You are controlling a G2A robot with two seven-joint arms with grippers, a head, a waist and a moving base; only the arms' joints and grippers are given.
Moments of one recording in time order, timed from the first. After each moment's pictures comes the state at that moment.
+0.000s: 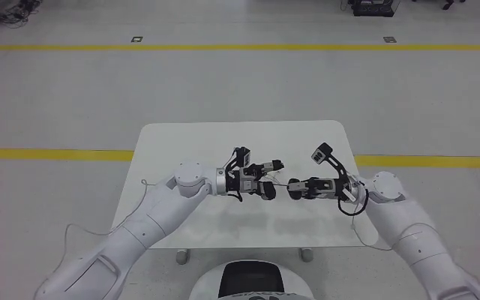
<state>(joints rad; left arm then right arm) 0.99 -1.21 -0.69 -1.25 -0.75 0.02 -0.91 -1.24 -0.98 1.11 -1.27 0.69 -0.34 1.37</state>
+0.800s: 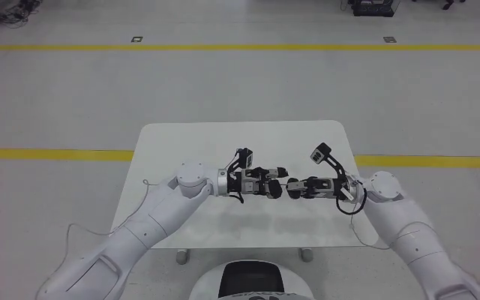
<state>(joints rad) 0.99 -1.21 -0.69 -1.25 -0.74 0.03 -0.93 -1.23 -0.99 1.10 -1.24 0.68 -0.33 1.37</state>
